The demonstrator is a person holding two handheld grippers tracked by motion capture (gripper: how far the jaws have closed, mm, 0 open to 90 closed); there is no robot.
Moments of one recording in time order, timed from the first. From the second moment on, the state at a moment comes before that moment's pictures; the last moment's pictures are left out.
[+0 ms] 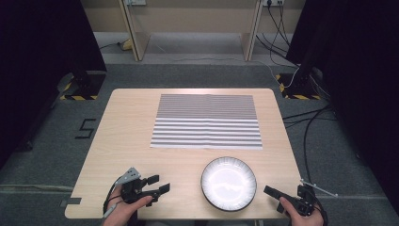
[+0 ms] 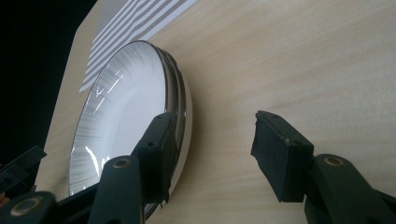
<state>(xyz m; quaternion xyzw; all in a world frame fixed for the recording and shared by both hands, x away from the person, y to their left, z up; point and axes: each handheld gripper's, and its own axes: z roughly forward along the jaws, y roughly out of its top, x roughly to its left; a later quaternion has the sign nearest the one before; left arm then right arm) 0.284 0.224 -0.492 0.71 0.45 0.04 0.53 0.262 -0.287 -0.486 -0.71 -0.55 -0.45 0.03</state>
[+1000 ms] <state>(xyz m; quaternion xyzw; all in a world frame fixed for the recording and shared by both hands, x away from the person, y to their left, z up) 0.314 0.164 -0.480 0.74 0.41 0.01 0.53 0.296 -0.257 -0.463 -0.68 -0.60 -0.42 0.04</state>
